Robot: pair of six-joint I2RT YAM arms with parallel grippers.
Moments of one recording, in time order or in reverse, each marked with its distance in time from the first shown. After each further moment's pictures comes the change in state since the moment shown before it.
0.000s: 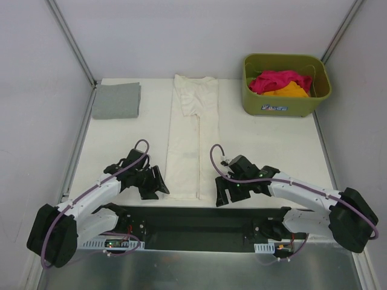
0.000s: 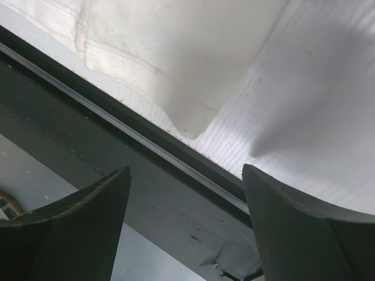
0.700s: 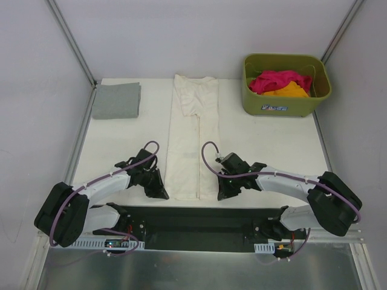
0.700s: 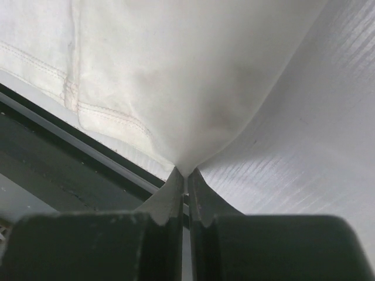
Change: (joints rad) left arm -0.070 0.211 0.001 0.145 0.020 -0.019; right arm 0.000 0.210 0.034 0.160 0.030 0.037
